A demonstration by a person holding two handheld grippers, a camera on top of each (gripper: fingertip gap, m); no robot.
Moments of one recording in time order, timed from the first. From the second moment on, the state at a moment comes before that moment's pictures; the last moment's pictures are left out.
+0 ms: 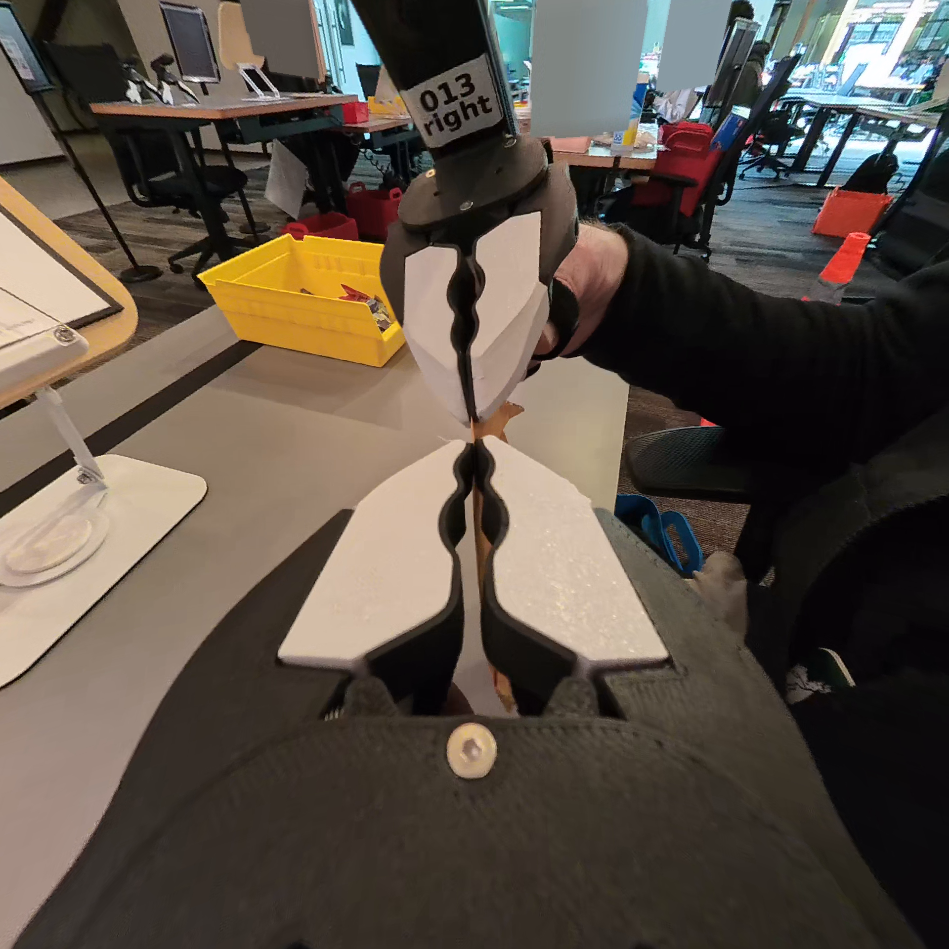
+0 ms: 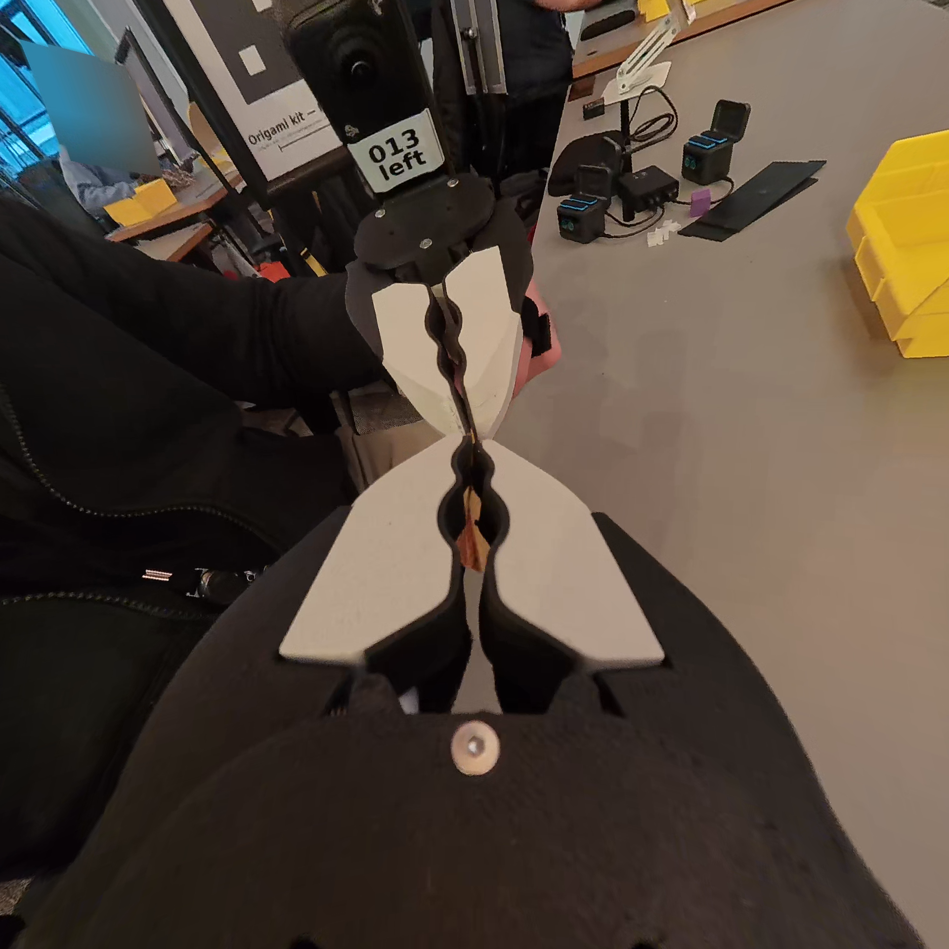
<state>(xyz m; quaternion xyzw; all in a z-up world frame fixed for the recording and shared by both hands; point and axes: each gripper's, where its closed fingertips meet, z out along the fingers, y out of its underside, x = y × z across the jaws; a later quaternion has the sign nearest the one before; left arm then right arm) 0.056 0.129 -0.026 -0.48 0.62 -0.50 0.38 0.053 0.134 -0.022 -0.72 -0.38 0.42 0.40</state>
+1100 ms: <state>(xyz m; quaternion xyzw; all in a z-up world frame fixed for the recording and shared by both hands) 0.048 0.138 -0.024 -0.49 0.59 -0.54 0.35 0.096 0.135 -0.004 -0.71 -0.32 0.45 0.43</state>
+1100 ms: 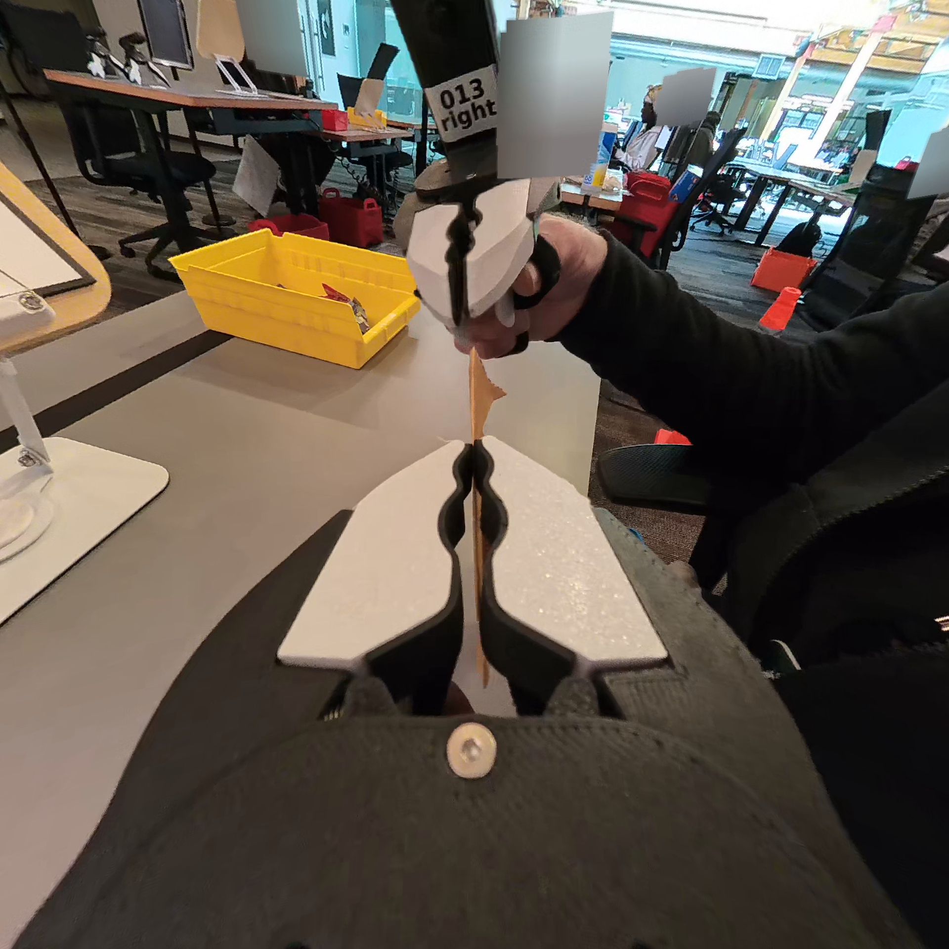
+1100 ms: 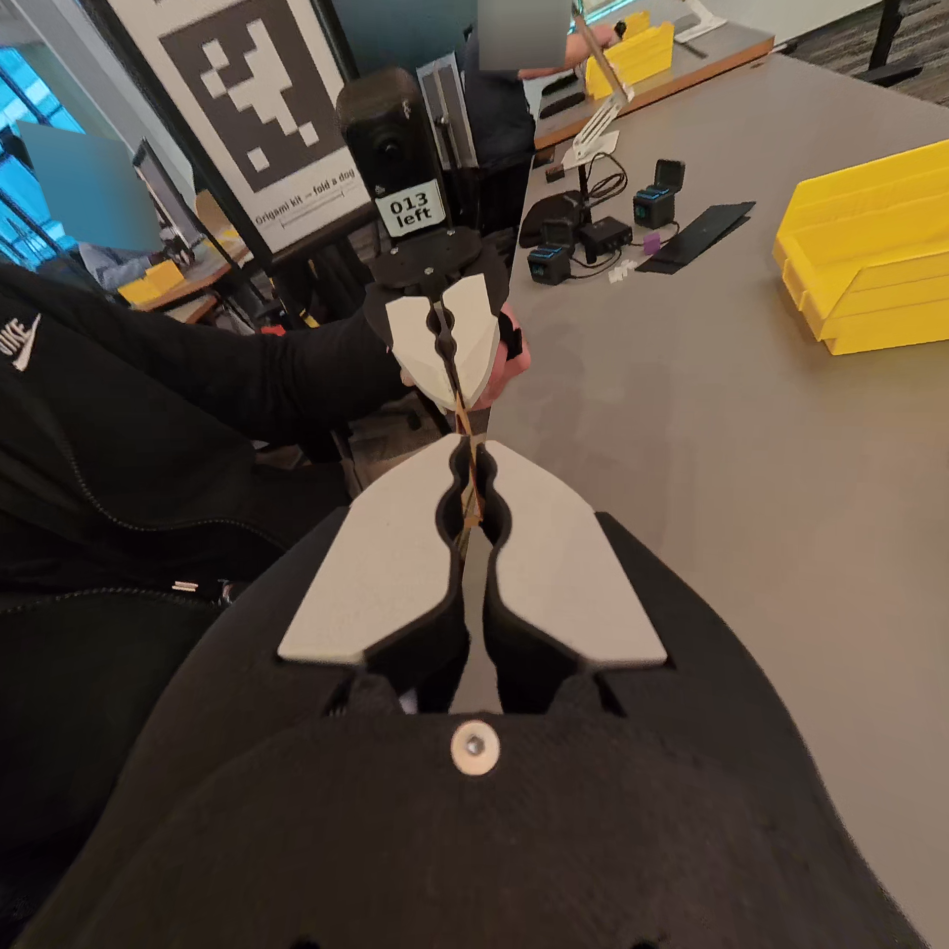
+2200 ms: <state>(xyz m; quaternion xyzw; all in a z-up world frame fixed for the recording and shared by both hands) 0.045 0.144 0.002 -0.47 0.52 -0.62 0.35 0.043 0.128 -0.058 -0.66 -0.47 0.43 0.40</state>
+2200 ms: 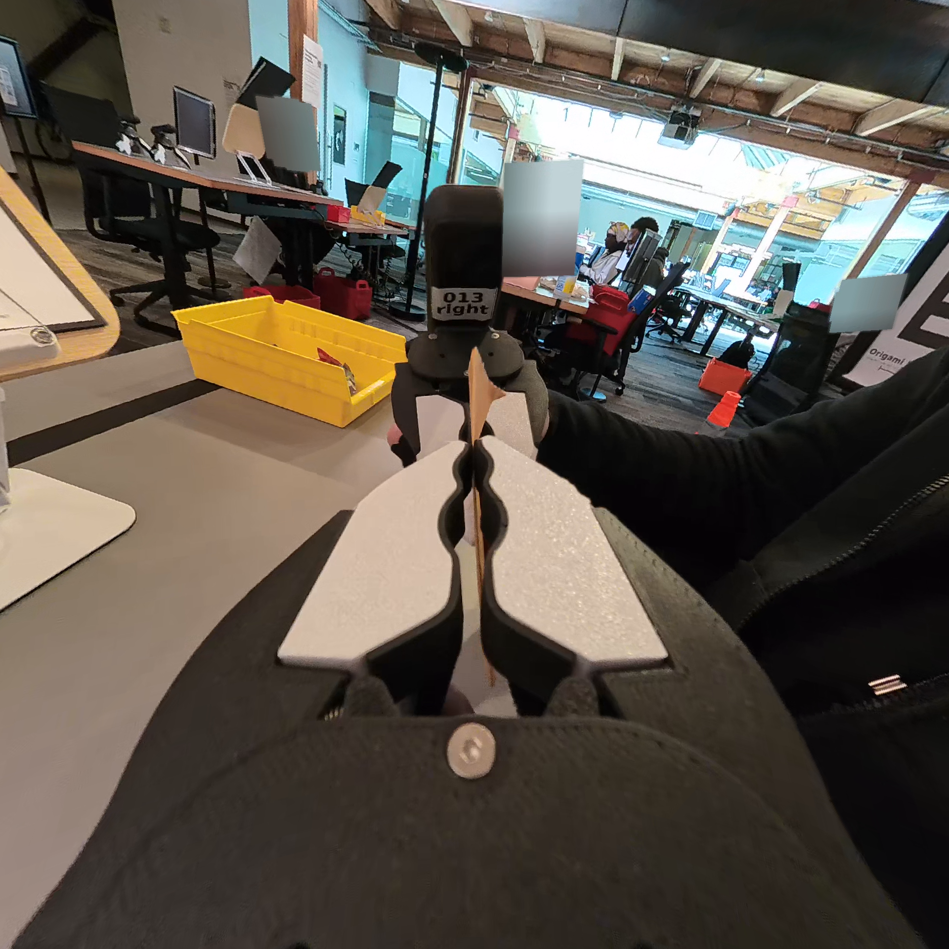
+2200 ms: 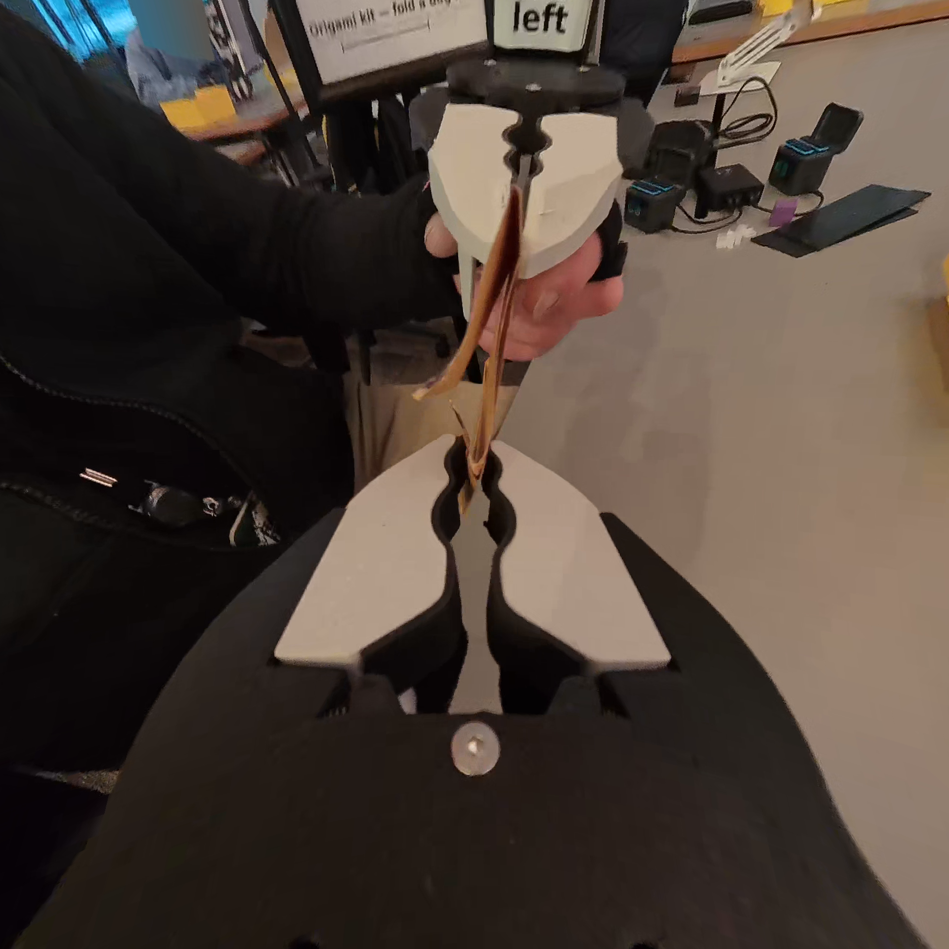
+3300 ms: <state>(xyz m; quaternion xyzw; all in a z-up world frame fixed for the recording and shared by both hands) 0.053 0.137 -0.032 -0.48 0.59 -0.55 0.36 0.053 0.147 -0.029 -0.69 -0.37 0.44 0.43</state>
